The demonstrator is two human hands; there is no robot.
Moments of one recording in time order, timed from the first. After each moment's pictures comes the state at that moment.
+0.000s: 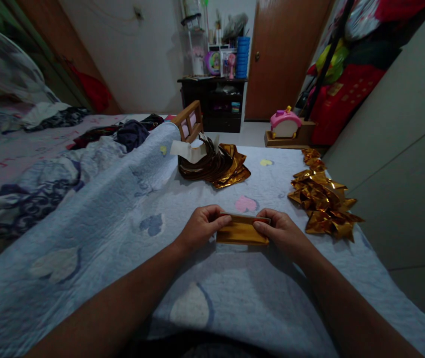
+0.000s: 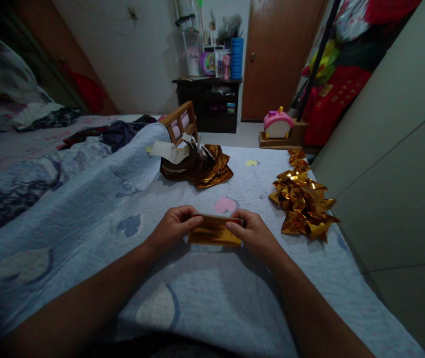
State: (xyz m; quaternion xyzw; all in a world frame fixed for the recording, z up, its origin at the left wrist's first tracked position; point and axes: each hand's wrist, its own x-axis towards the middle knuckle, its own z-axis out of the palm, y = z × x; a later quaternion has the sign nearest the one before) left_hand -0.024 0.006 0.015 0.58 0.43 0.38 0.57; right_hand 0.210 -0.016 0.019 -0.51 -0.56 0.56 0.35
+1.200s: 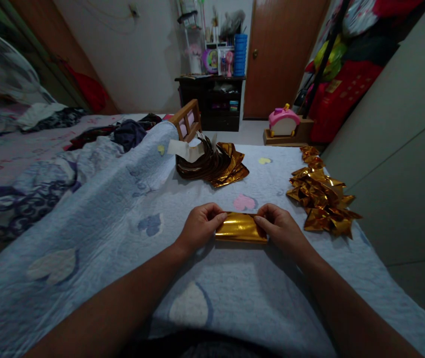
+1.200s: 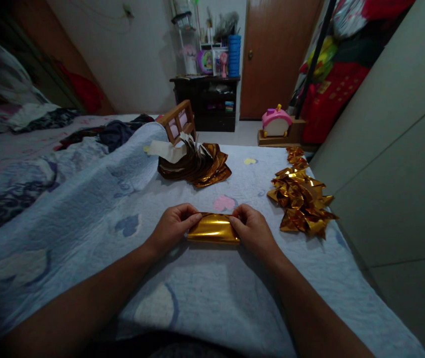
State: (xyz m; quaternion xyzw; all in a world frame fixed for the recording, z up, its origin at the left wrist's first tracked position) left_hand -0.020 0.007 0.013 0.62 0.50 0.38 0.47; right_hand 0.209 -0.014 0.011 -0.58 -0.59 0.42 0.37
